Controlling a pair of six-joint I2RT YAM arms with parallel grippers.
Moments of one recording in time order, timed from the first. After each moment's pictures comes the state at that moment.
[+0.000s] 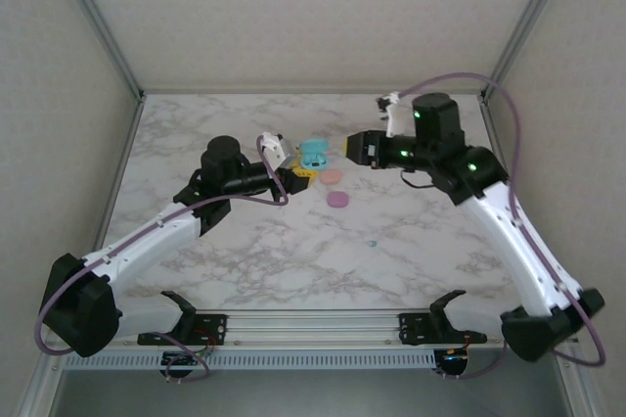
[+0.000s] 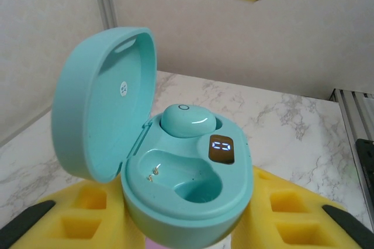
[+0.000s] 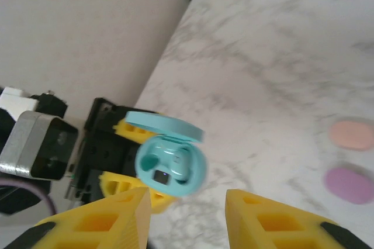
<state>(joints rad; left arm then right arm) -0.60 1.24 0.86 0.23 0.64 0.12 0.51 1.17 1.42 -0.76 -0.41 0.47</state>
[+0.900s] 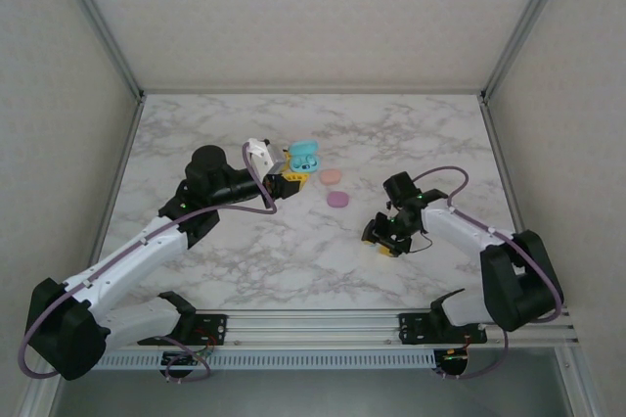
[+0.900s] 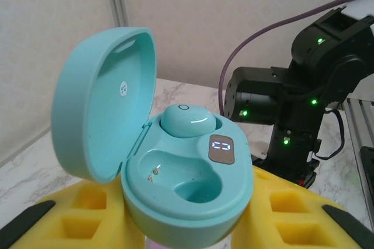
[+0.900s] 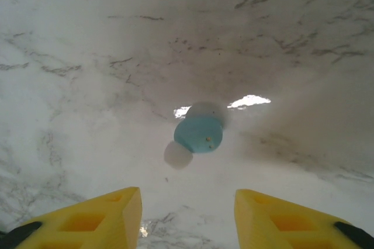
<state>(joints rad) -0.60 1.11 0.80 0.20 0.59 0.11 0.45 1.40 0.73 -0.72 -0.36 0.80</state>
